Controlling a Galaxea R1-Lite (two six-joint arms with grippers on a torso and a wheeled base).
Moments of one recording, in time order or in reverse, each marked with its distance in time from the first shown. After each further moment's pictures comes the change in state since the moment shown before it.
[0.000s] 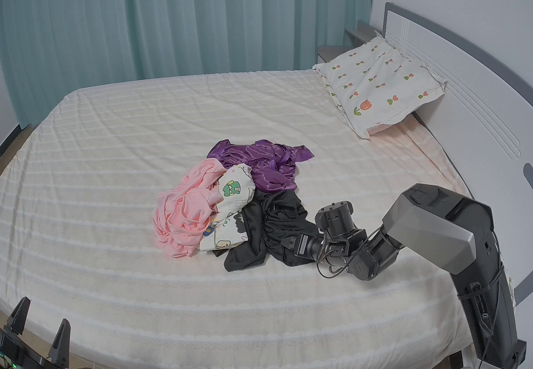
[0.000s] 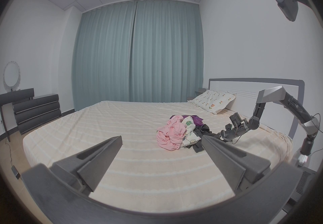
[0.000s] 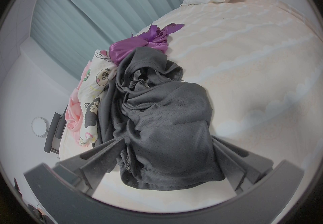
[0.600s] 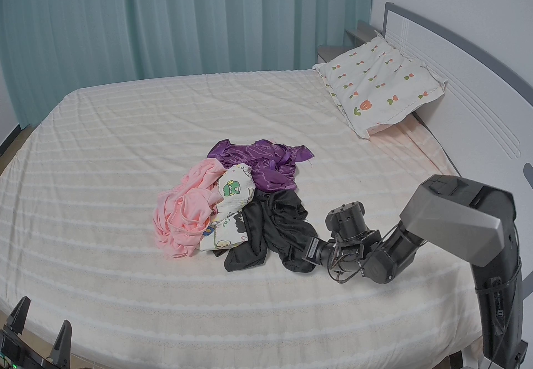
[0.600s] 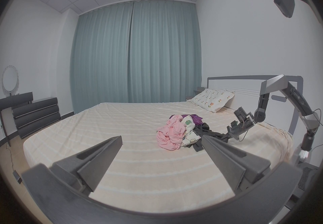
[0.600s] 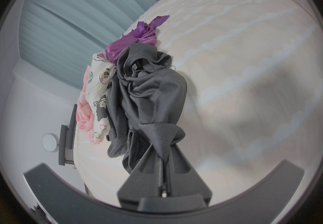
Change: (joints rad) left arm 0.000 0.000 0.000 -0.001 -0.011 0.029; right arm 0.004 -0.133 0.183 0.012 0.054 0.180
